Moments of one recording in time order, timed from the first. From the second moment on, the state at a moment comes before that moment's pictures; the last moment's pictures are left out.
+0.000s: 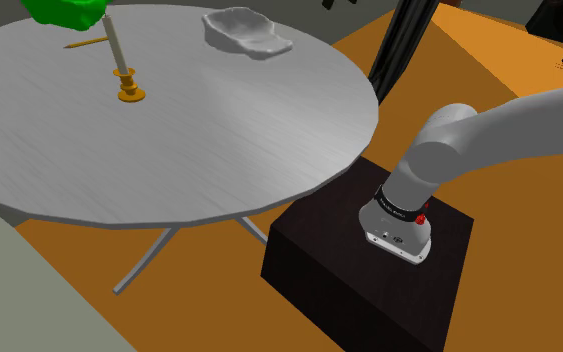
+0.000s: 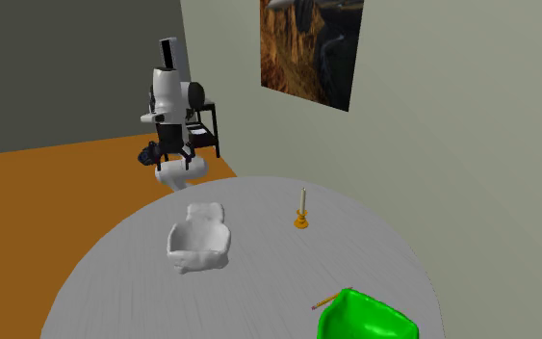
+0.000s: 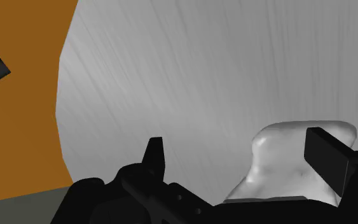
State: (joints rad) arm -0.01 -0.82 0.01 -2.27 -0.09 1.70 0.14
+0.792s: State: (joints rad) arm 0.01 -0.70 0.23 -2.28 -0.01 1.86 0.42
